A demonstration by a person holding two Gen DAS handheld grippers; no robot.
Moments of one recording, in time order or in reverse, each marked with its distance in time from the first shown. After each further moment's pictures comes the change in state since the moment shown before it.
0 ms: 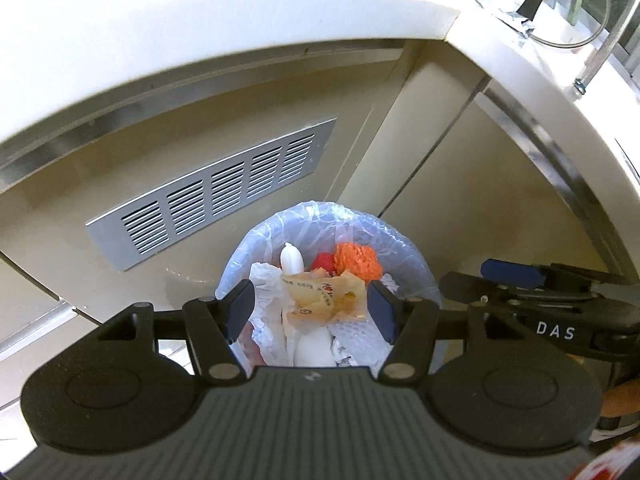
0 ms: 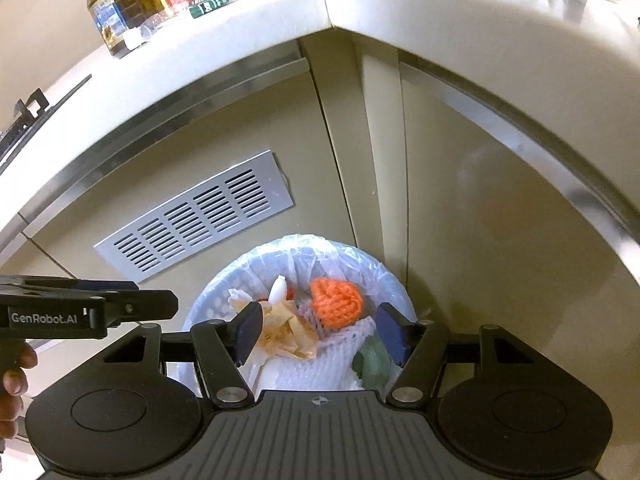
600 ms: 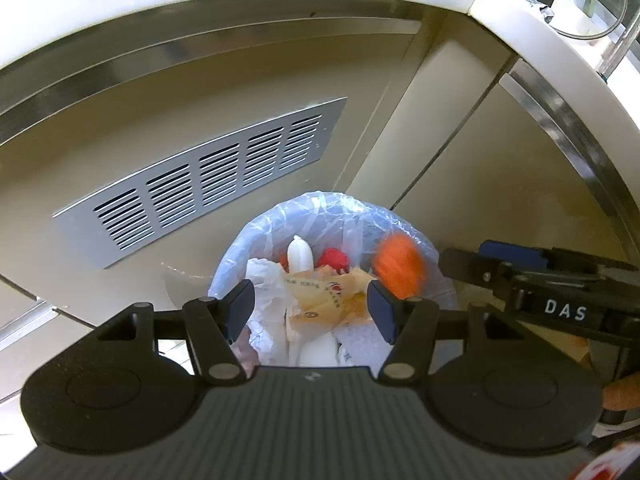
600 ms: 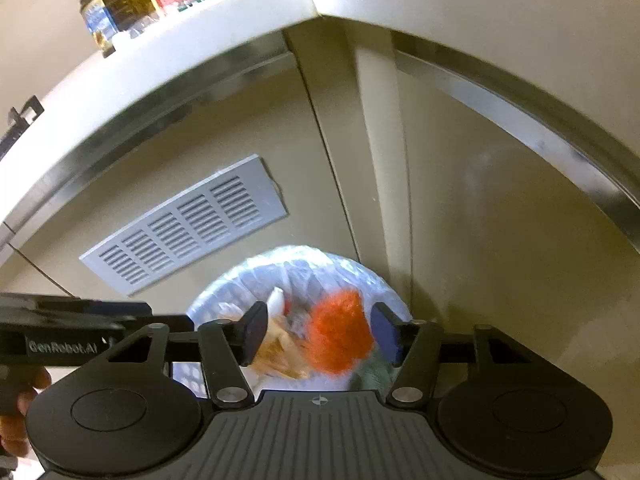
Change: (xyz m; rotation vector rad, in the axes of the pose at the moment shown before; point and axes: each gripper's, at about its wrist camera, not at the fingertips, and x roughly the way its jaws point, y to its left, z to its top) left arm 0.038 0.001 0.001 -0.019 0.028 0.023; right arm 0.029 -0.013 0.006 -0.002 -0.019 0.044
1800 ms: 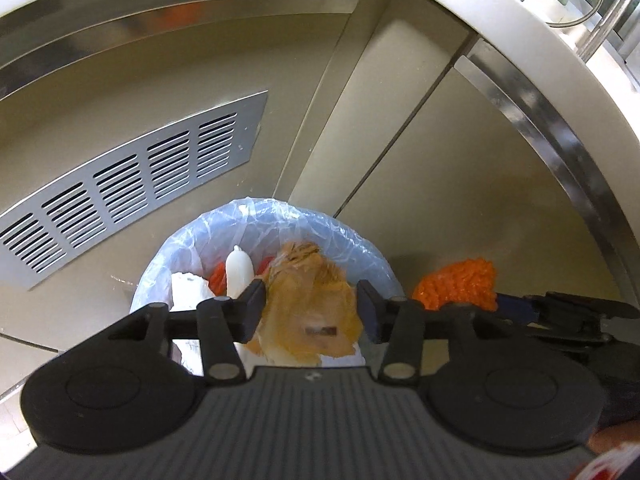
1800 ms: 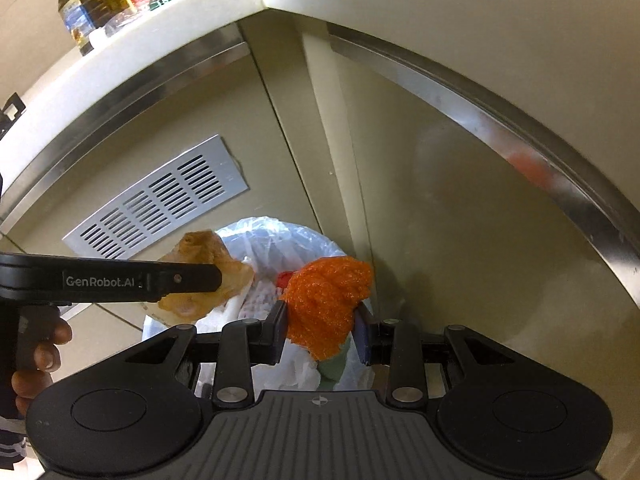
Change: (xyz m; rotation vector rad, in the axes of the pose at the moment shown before) left arm 0.033 -0.036 0.011 0.035 0.021 -0.099; right arm -0.024 -0.024 -0.014 0.039 0.047 -0.082
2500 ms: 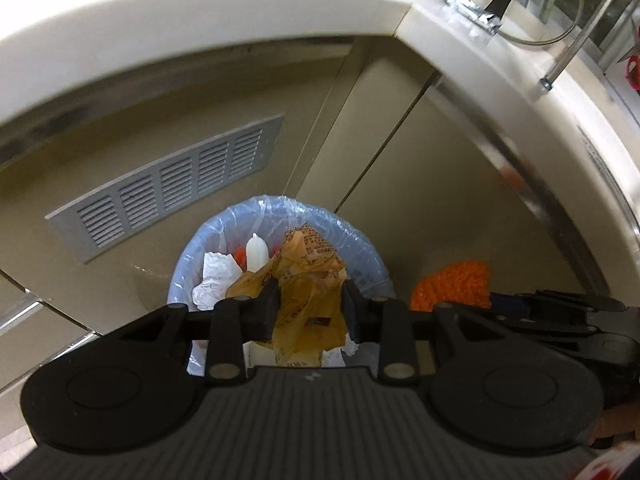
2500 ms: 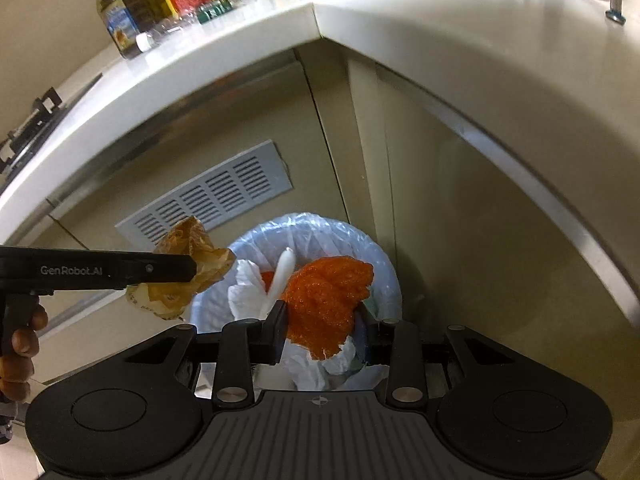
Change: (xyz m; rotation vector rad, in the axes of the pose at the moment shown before) left arm -0.070 0.010 -0.018 -0.011 -0.031 -0.007; right arm -0.042 0.021 -0.012 -0.035 -0.001 0.038
